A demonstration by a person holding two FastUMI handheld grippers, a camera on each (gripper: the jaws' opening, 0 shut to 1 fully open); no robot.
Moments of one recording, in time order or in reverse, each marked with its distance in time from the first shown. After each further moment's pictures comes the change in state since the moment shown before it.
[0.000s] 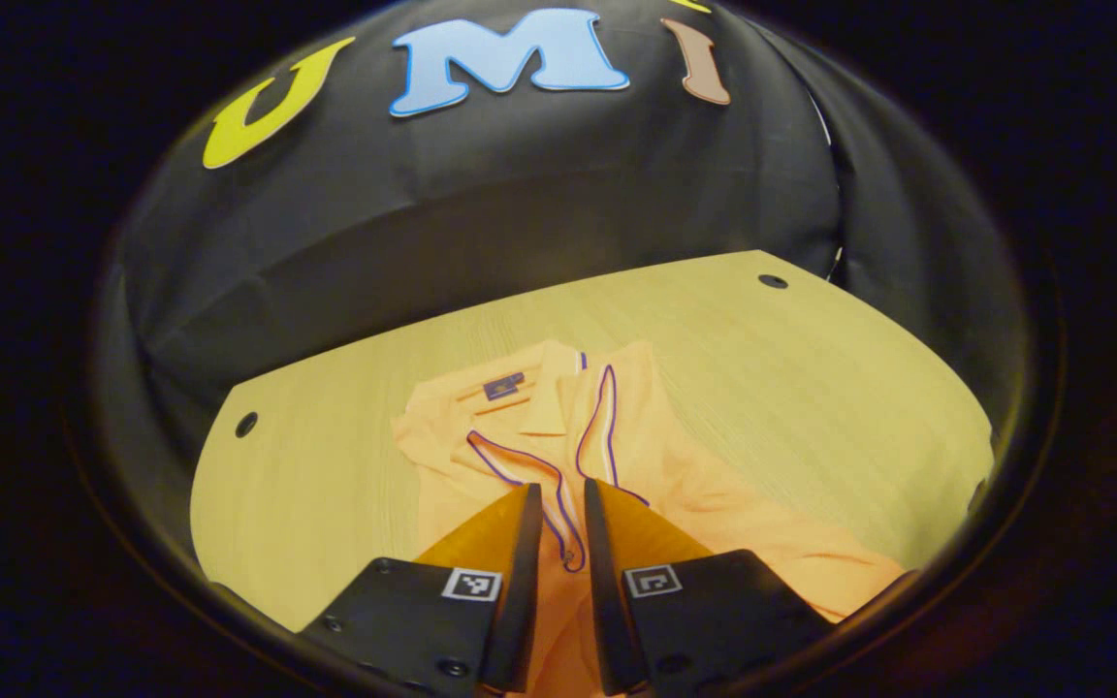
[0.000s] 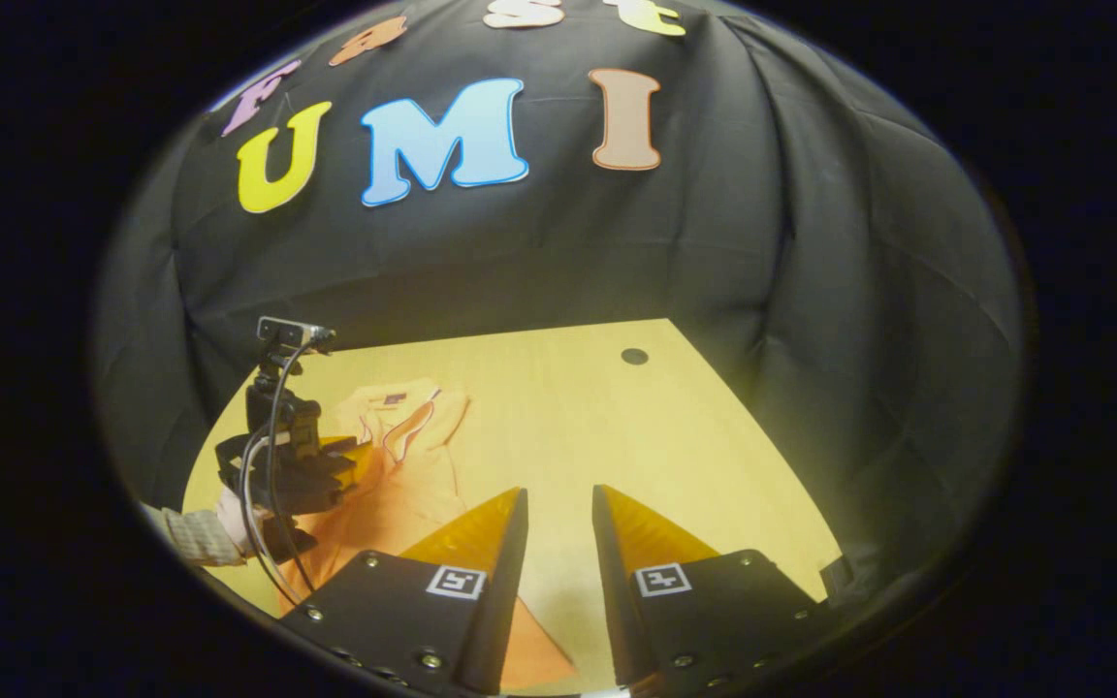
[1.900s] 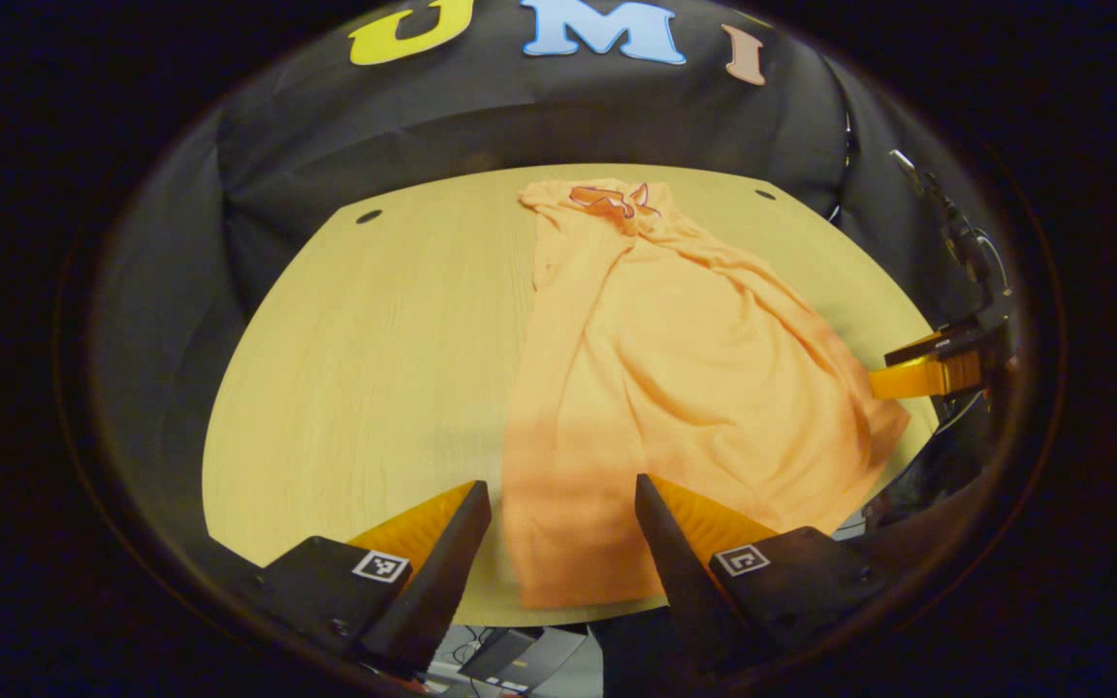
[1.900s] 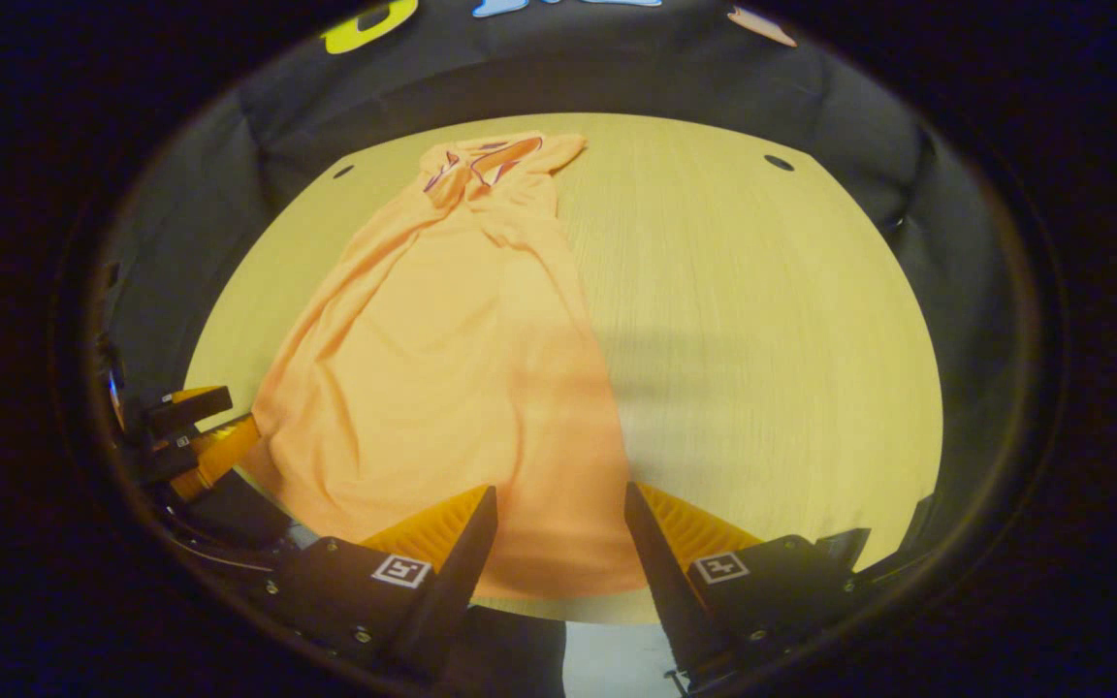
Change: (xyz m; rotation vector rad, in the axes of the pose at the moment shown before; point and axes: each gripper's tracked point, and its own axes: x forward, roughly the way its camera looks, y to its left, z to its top) left arm -0.272 0.024 -0.248 -0.188 0.328 0.052; right arm 0.002 0.047 -0.227 -0.214 0.579 0.250
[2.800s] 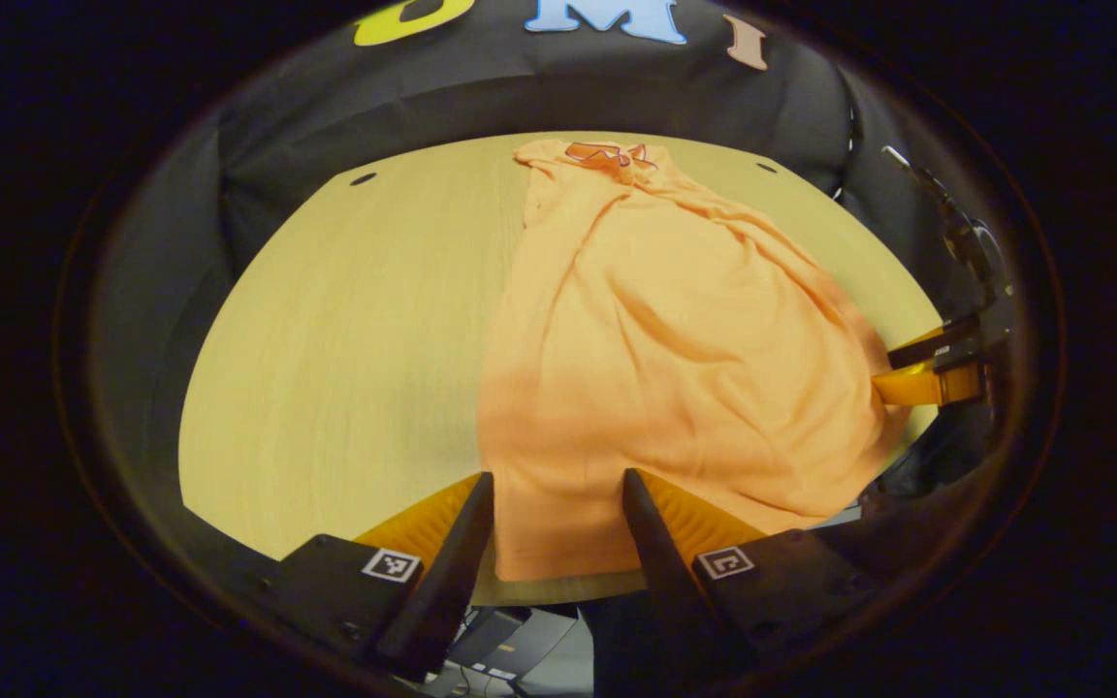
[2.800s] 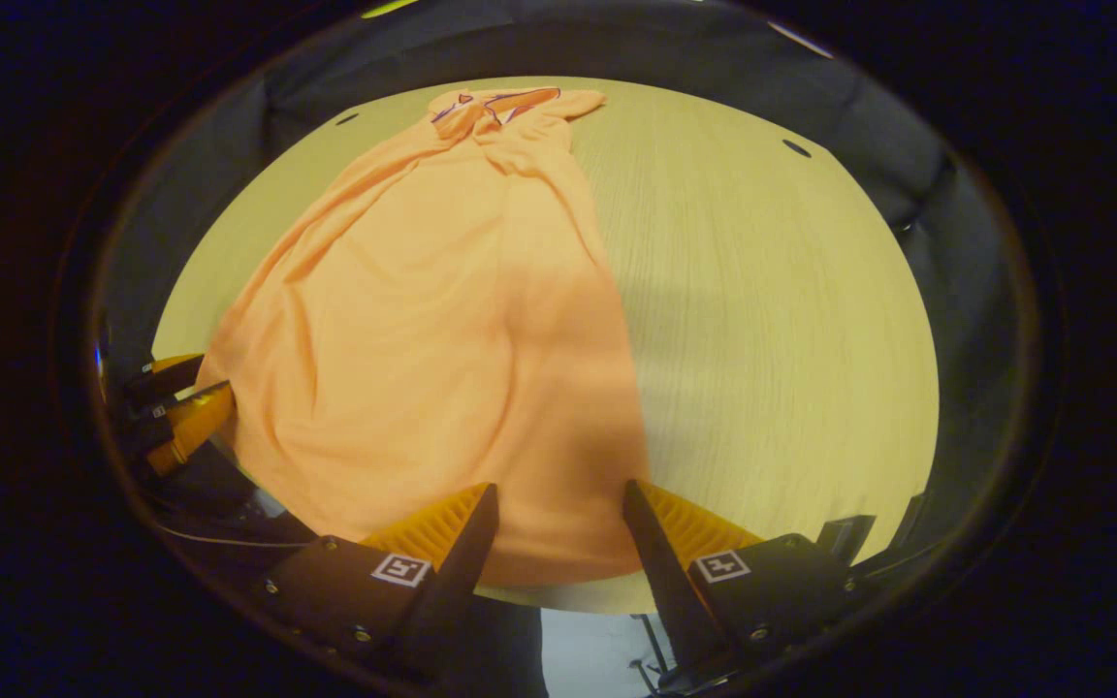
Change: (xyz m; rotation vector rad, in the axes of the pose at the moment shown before) left arm 0.014 -0.012 -0.034 0.013 0.042 -0.032; right arm 0.020 0.000 -0.032 -0.089 0.072 -0.057
